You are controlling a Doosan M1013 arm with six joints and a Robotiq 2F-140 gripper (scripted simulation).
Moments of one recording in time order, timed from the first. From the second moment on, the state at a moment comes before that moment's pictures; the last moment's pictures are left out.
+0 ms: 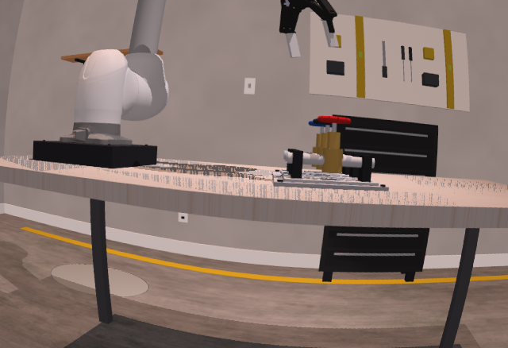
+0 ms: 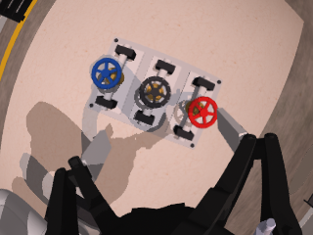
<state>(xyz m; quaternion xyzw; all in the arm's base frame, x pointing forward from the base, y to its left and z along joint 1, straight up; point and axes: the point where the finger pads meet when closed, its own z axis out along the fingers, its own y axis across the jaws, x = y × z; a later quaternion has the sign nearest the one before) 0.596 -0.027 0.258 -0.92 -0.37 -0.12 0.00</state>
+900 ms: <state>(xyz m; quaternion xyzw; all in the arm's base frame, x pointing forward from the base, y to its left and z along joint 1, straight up) 0.611 0.121 0.164 -0.91 -0.42 0.00 0.00</state>
